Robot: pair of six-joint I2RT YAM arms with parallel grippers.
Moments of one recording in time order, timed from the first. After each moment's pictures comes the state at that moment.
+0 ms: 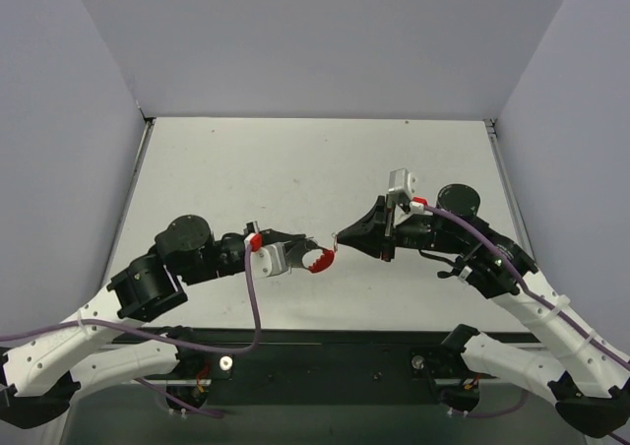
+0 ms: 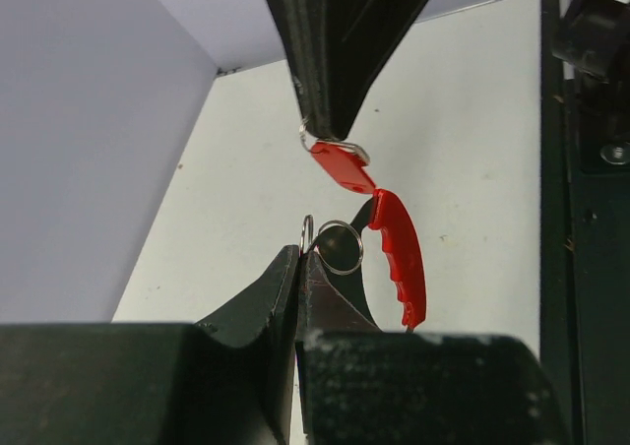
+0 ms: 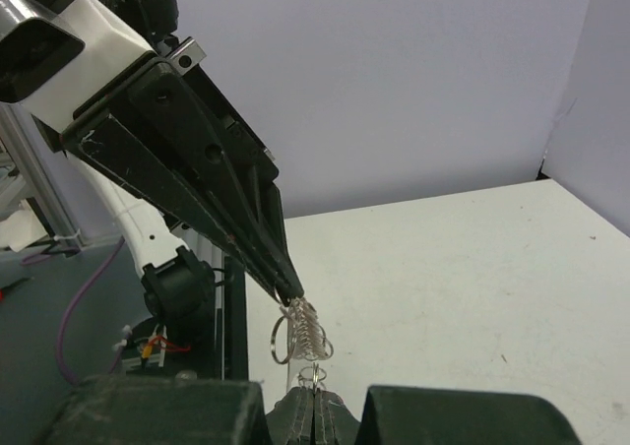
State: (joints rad) left arm -1.02 0.79 1.02 -0.31 0.20 0.51; right arm 0.74 0.89 1.06 -0.33 -0.60 -0.03
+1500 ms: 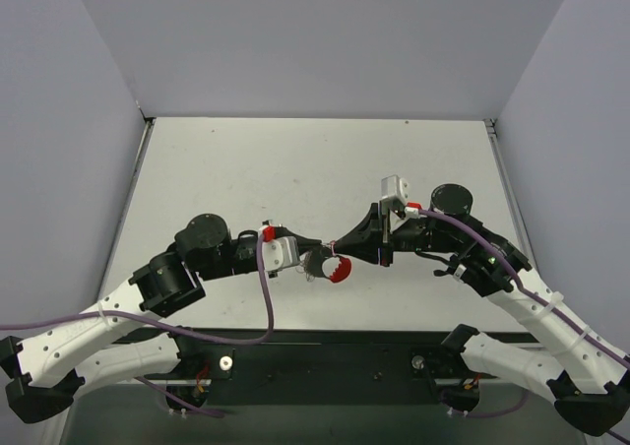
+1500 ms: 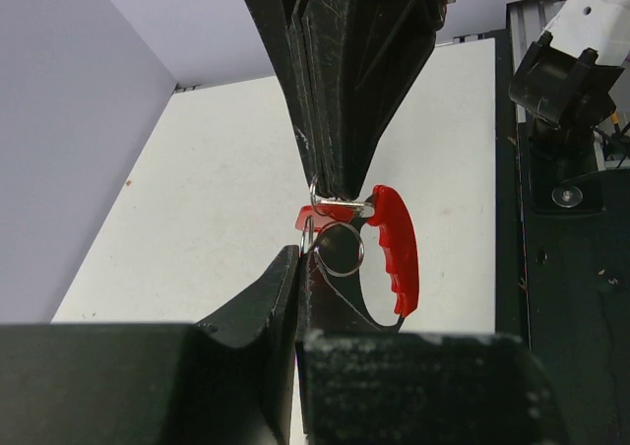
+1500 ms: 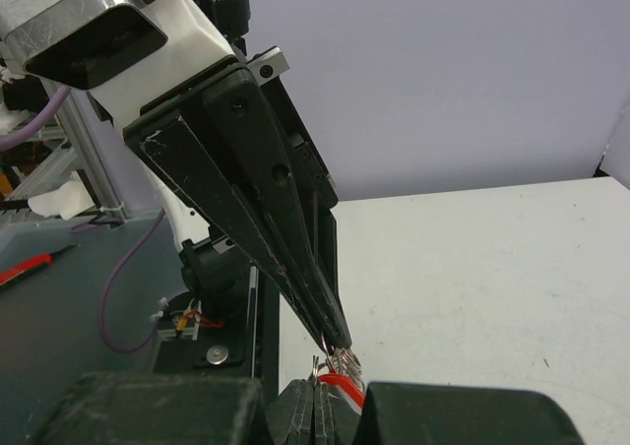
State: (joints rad) left arm -1.02 0.85 0.96 -0.19 0.30 0.37; right arm 0.74 0.91 1.04 -0.32 -0.70 -0.07
